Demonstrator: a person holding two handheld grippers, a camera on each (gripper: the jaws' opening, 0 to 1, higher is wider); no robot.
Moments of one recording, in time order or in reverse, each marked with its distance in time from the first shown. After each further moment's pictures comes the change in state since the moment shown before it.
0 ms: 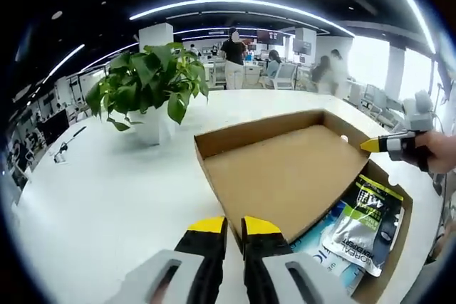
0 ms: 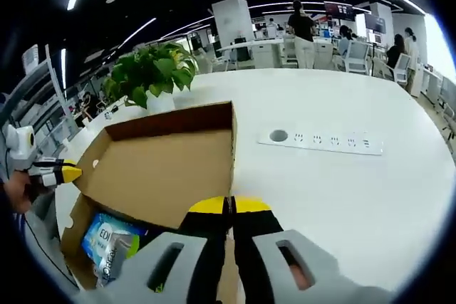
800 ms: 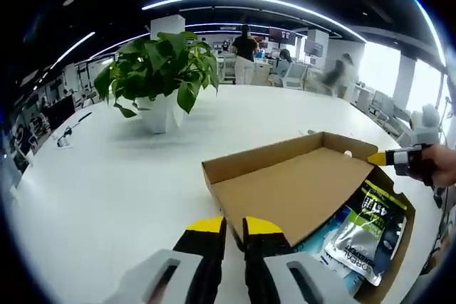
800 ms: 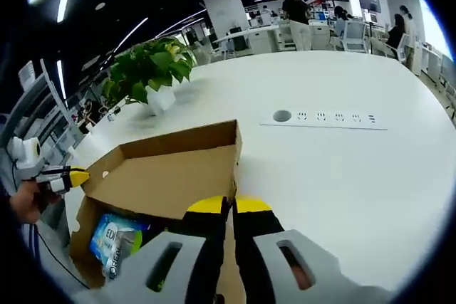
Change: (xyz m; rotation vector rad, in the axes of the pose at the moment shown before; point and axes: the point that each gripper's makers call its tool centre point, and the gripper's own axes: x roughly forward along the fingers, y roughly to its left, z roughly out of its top) left arm -0.001 0.005 -0.010 -0.063 0.015 0.027; right arm -0.002 0.004 -0.013 0.040 0.024 0.033
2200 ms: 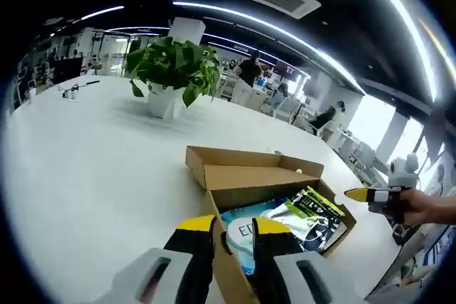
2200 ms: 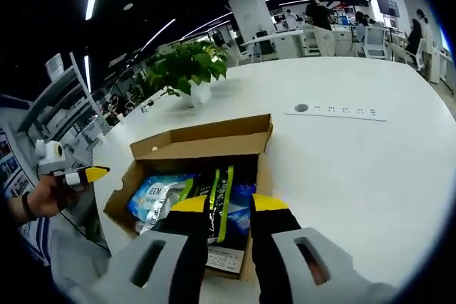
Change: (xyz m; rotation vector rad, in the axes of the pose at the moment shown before) left arm -0.097 -0.051 -0.041 -0.270 -0.153 -0.145; right arm -0.092 0.044 -0.048 -0.075 -0.009 0.156
